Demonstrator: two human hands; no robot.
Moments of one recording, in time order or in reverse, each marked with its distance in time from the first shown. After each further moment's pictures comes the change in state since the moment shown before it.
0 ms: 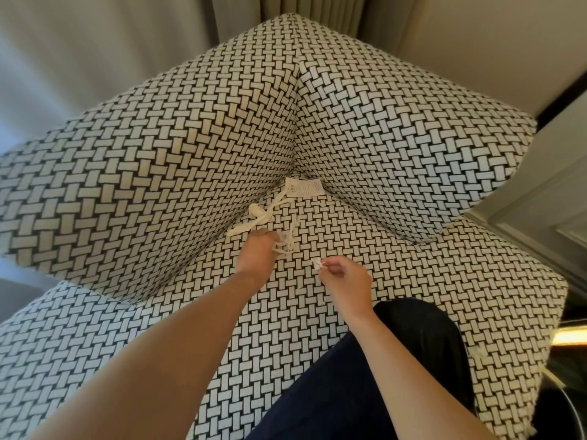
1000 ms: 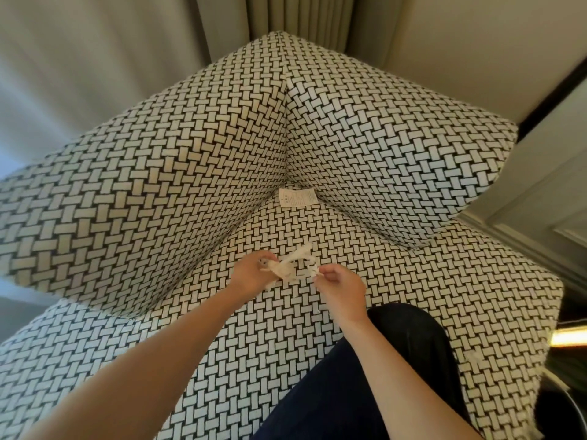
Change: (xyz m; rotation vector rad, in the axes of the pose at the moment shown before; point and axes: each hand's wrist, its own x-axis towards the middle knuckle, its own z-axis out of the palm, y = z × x) left_hand -0.019 0.013 -0.021 -0.468 -0.252 -0.301; right_hand 0.003 -0.002 -0.001 0.065 0.004 0.090
